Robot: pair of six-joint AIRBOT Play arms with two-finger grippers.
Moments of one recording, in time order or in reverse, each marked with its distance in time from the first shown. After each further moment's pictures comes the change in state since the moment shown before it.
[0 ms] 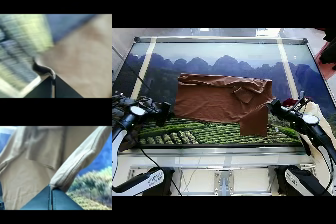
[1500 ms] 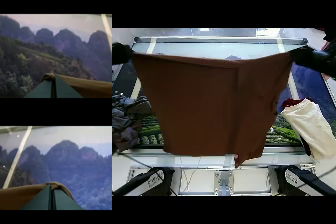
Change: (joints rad) left arm -0.006 0.026 0.836 0.341 -0.294 0.444; right arm 0.005 -0.201 0.874 -0.581 0.299 0.127
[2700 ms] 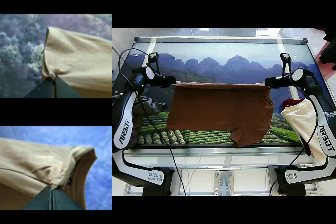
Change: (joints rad) left arm -0.189 -0.454 -0.095 0.354 0.150 -0.235; right arm 0.084 -0.408 -0.022 -0.338 0.011 0.054
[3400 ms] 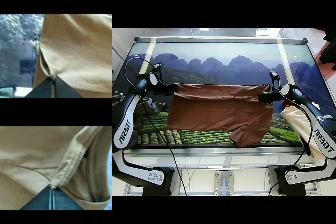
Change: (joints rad) left arm 0.000 -0.001 -0.087 -0.041 -0.026 -0.035; right arm 0.076 0.003 -0.238 -0.009 -0.127 0.019
